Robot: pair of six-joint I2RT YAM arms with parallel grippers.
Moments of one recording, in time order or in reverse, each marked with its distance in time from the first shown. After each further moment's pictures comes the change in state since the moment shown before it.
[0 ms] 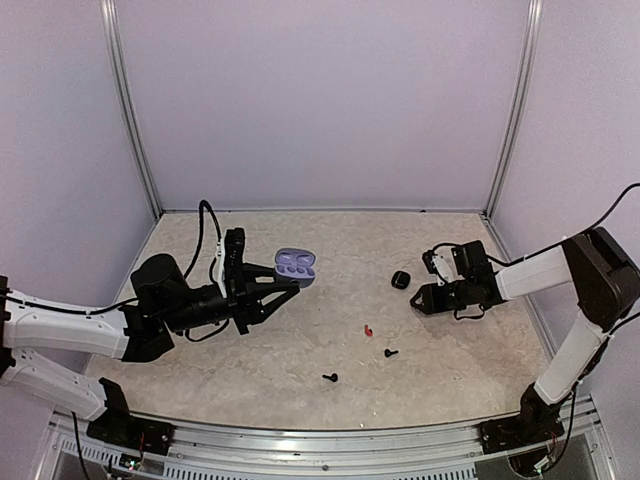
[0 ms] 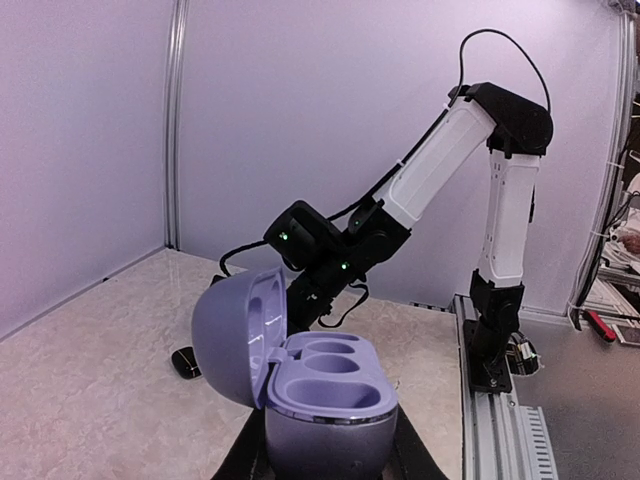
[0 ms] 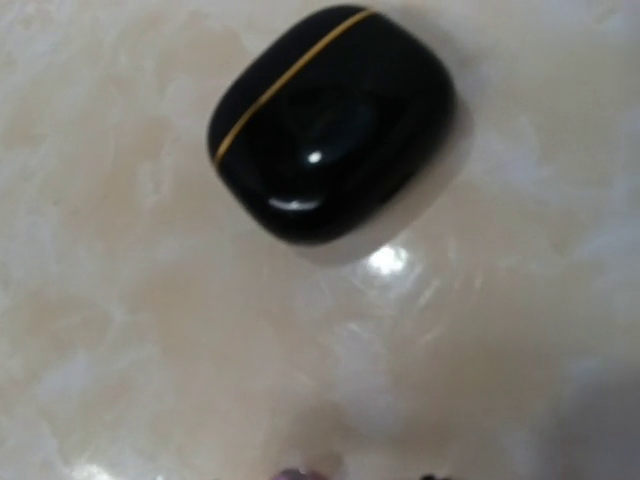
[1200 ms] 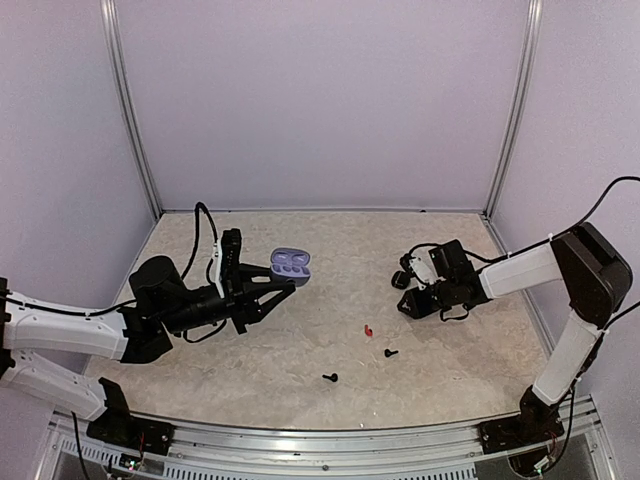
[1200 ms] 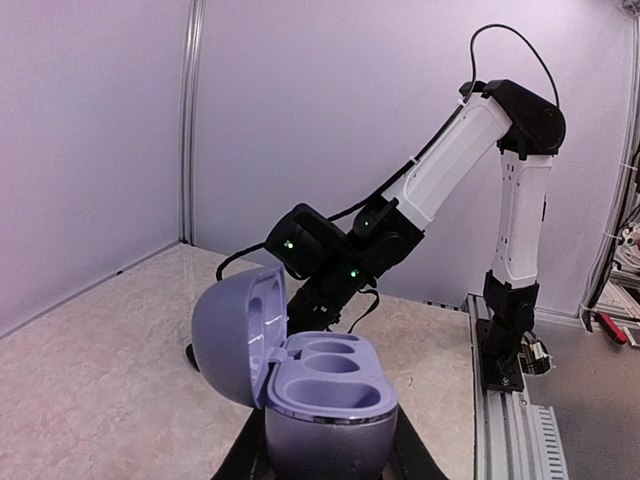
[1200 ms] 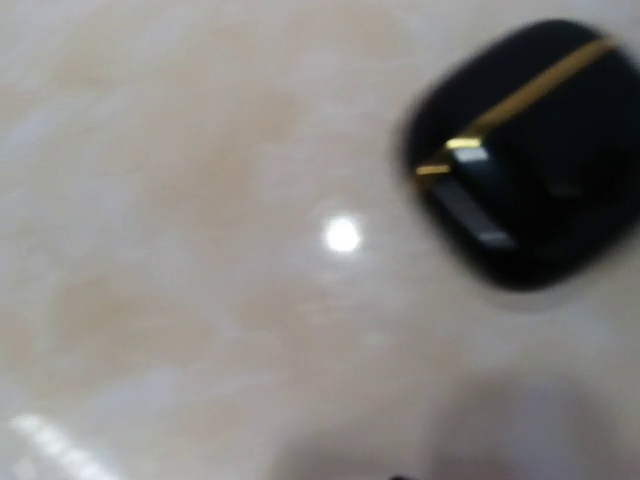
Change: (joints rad) left arm 0.018 -0.007 -0.024 0.013 -0.019 0.000; right arm 0.140 0.055 0.085 -0.071 0.121 -0.086
